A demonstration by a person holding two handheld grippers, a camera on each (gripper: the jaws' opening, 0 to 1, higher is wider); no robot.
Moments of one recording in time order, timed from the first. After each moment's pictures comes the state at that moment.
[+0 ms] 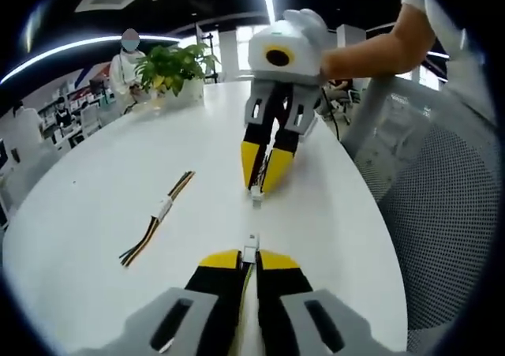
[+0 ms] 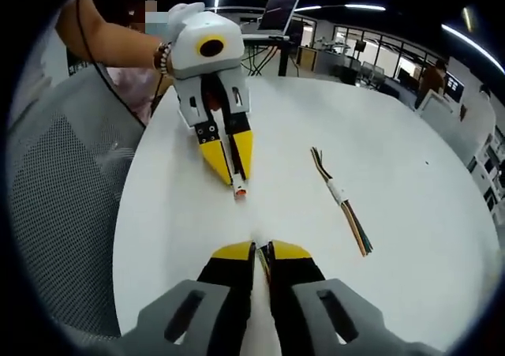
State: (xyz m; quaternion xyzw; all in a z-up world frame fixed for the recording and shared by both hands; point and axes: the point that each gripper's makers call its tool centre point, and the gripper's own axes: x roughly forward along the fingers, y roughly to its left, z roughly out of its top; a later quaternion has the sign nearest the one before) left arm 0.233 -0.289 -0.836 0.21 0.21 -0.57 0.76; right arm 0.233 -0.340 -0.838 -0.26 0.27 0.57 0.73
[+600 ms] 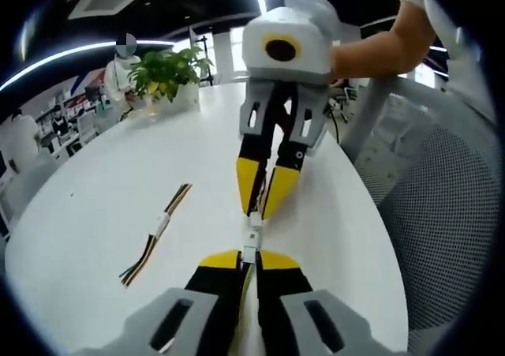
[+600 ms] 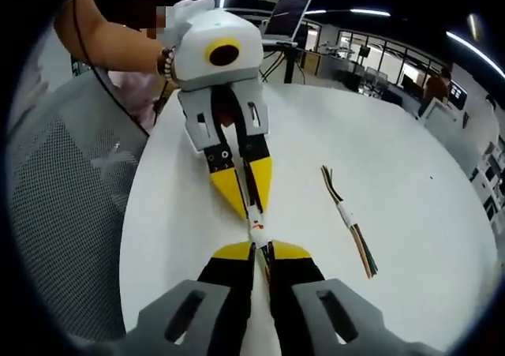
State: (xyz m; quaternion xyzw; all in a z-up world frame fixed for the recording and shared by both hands) left arm 0.232 -0.303 -0.831 0.22 0.20 -0.58 0.75; right arm 0.225 -0.318 -0.831 -0.27 0.26 0.58 0.72
